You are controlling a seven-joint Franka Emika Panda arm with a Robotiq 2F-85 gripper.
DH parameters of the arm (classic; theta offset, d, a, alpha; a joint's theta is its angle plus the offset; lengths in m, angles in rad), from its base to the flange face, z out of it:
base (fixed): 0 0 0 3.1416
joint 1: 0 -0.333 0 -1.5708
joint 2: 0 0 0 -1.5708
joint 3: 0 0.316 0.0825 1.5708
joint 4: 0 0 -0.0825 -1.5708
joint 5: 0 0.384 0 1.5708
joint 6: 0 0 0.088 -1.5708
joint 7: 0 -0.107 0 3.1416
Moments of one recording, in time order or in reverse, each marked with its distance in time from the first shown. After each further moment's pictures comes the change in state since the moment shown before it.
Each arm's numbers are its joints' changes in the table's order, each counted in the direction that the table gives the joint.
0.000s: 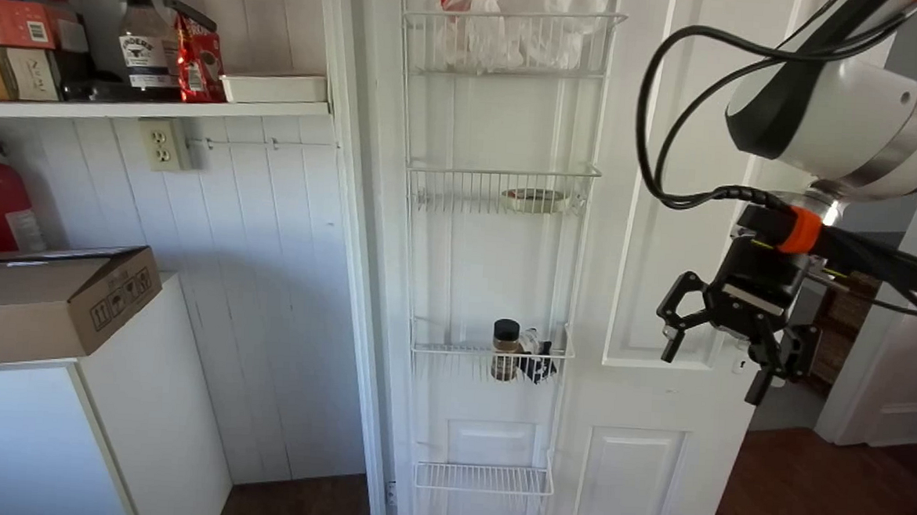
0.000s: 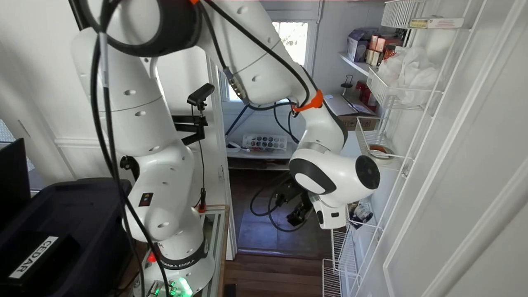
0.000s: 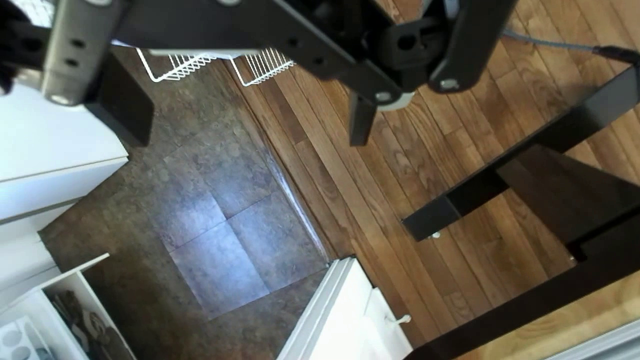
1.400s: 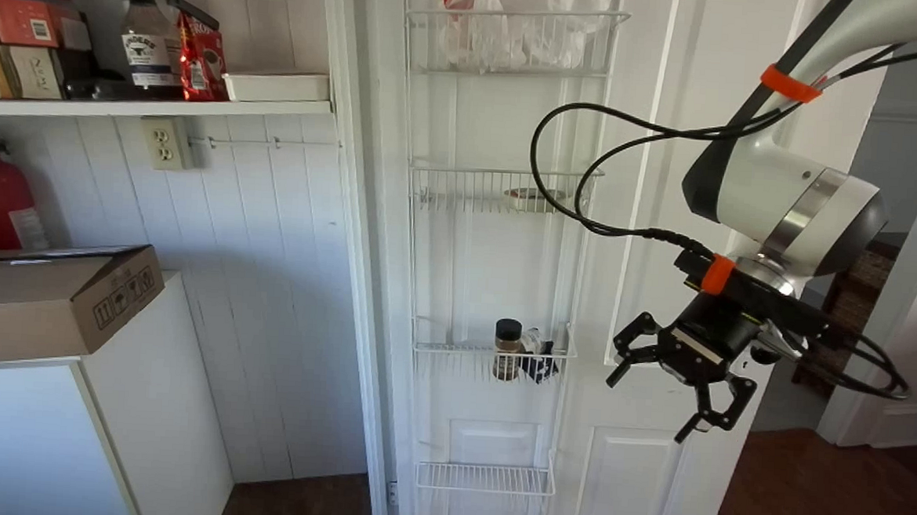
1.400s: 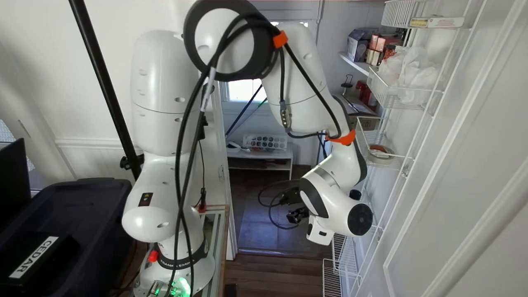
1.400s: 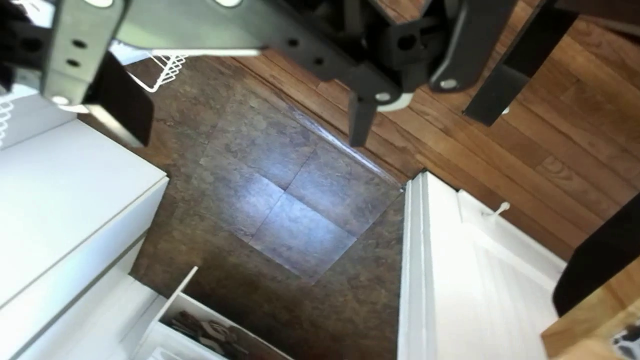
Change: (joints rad) arm 0.007 -0.313 0.026 0.113 0.451 -0.009 0.003
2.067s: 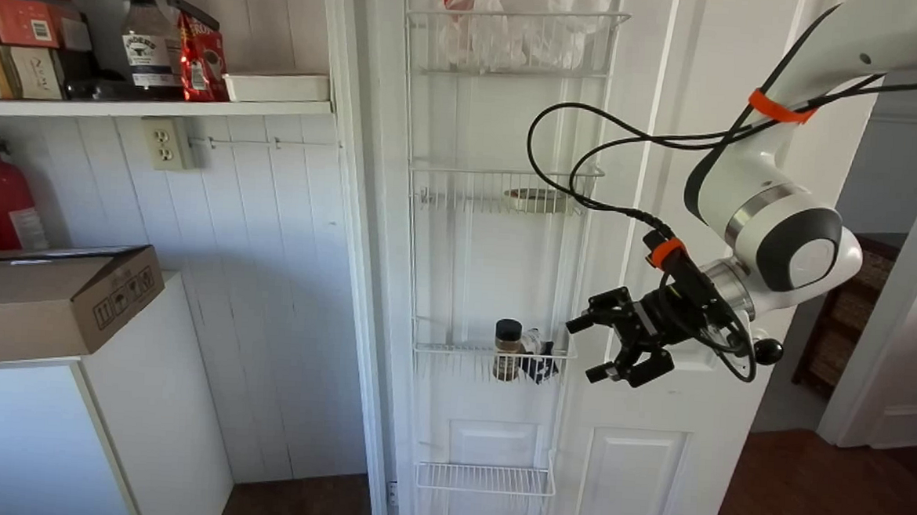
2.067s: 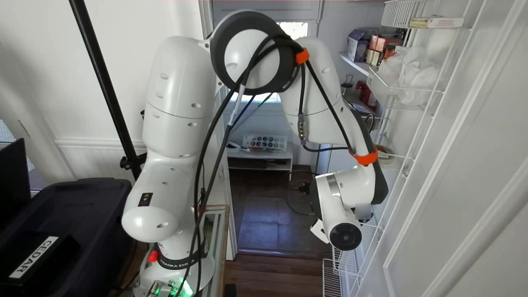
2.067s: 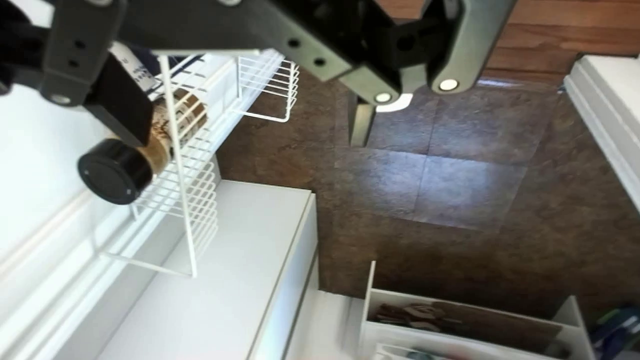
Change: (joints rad) arm 0.004 -0.112 0.001 0.105 0.575 0.000 0.013
